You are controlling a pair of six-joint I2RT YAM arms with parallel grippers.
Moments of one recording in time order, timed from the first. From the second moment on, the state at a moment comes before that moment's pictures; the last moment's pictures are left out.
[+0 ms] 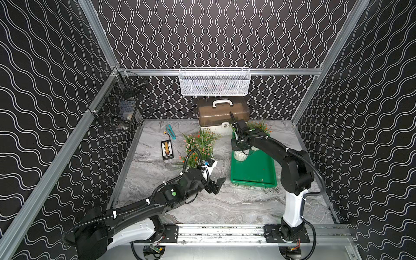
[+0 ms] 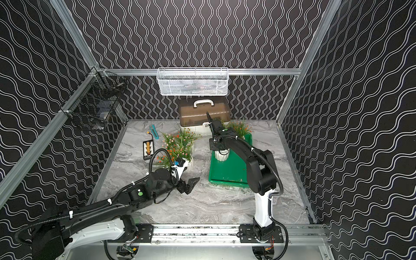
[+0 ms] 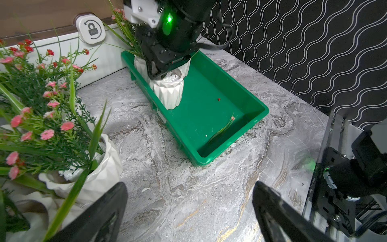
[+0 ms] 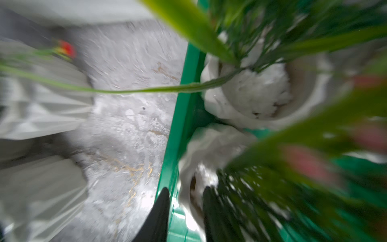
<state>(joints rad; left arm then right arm) -0.88 1.04 0.58 0.08 -0.10 -0.24 0.49 1.94 1.63 -0.79 0.14 0.33</state>
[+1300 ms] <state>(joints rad) -0.88 1.11 0.80 -0.56 -0.23 -0.42 0.49 1.30 0.97 -0.44 -0.33 0.44</state>
